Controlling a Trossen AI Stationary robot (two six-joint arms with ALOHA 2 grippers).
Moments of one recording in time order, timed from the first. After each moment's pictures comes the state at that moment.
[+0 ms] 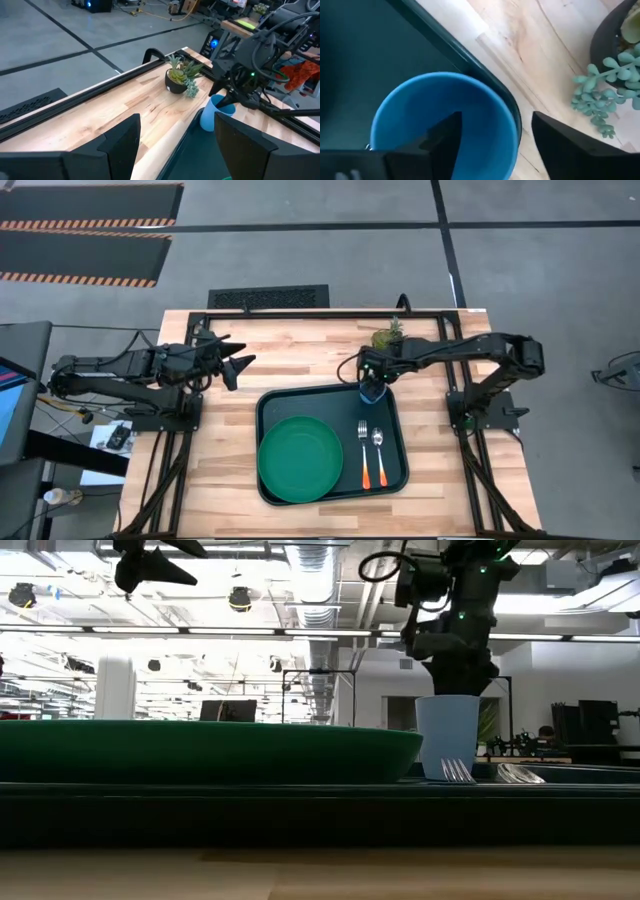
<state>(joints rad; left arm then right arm) -0.04 0.67 0.80 -0.49 -0.53 -0.52 -0.18 1.53 1.06 -0.84 0.13 0.52</state>
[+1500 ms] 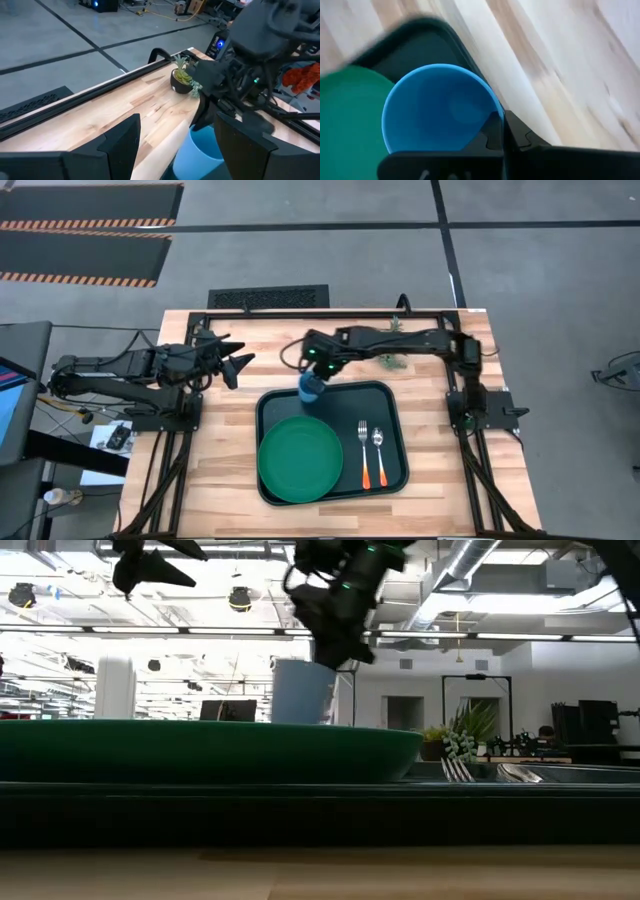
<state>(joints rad) -0.04 0.67 0.80 -0.51 -0.56 -0.54 -0.16 2.02 1.80 -0.82 -0.03 0.34</state>
